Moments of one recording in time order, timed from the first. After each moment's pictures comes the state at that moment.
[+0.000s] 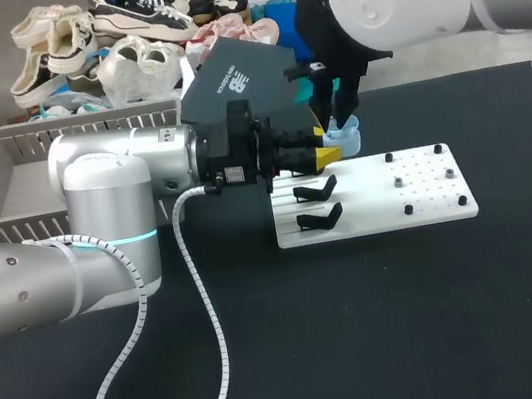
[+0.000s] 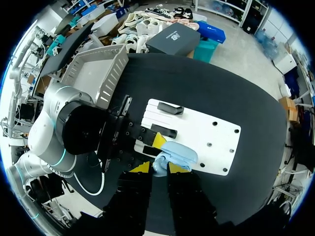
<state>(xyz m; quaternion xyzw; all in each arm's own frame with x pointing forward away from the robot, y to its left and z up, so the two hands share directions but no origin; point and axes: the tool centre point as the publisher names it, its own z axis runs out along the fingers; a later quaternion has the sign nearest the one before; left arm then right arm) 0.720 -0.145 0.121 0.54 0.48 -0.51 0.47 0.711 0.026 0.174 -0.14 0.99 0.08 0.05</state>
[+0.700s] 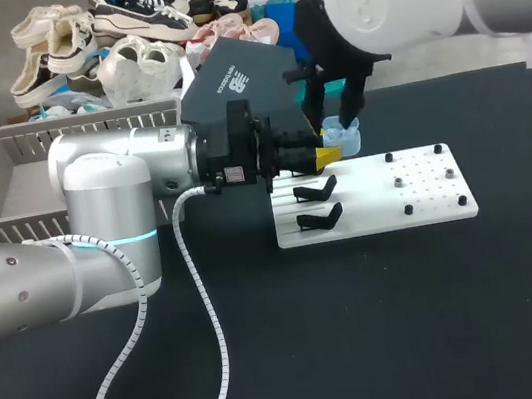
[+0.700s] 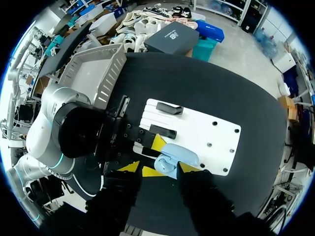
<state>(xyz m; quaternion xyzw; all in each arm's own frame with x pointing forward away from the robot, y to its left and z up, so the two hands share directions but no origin) 0.720 -0.146 0.121 0.54 0.48 -0.51 0.47 0.713 0.027 0.169 -0.14 0.99 0.07 0.04</state>
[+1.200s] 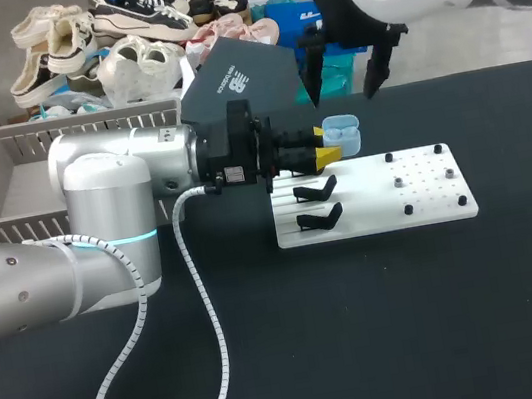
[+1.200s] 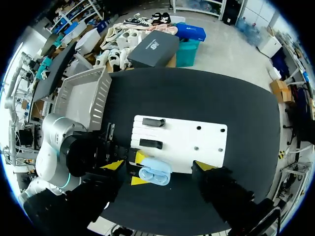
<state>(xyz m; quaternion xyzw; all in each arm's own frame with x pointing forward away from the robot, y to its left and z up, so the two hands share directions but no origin) 0.720 -0.146 0.121 0.54 0.48 -0.51 0.47 0.742 0.000 0.196 -0.05 0.99 0.08 0.07</state>
